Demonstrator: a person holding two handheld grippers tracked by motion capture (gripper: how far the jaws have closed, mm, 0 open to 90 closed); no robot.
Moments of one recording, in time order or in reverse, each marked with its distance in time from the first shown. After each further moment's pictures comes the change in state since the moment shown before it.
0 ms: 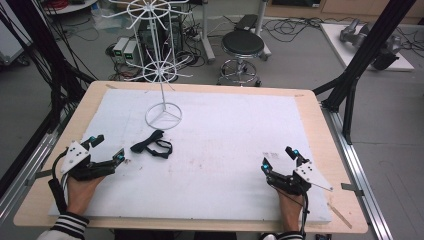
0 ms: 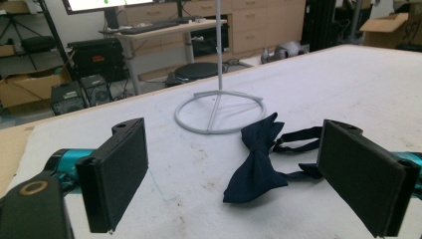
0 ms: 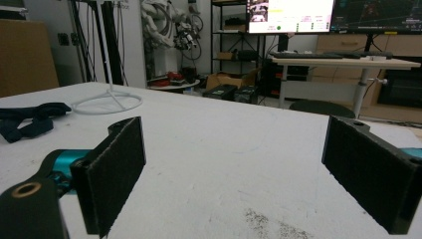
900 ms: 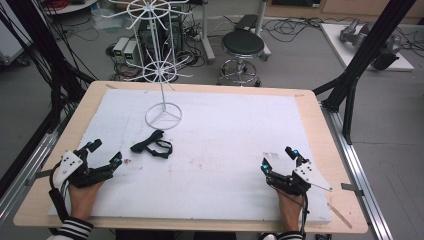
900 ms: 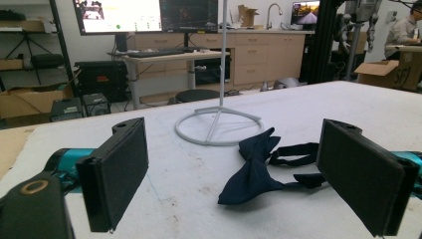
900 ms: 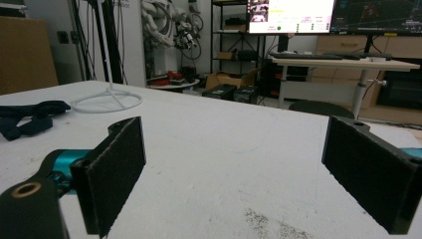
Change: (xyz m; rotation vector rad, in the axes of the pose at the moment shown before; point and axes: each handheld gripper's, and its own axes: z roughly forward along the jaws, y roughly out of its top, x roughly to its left) left arm -0.002 -0.029 -0.011 -0.154 0.016 -0.088; right arm 0.001 0.000 0.000 0.003 -0.001 -0.008
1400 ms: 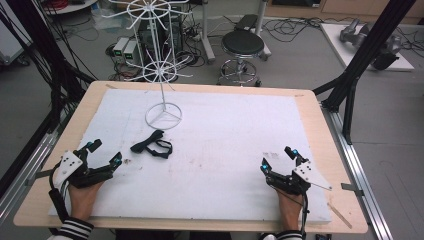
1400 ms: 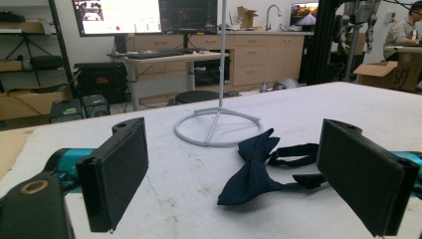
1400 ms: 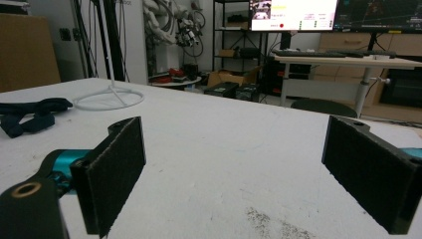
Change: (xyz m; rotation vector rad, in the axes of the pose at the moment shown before) left arm 0.000 0.000 -0.001 -0.008 -0.001 0.002; right arm 0.000 0.000 0.001 0.007 0.009 -0.003
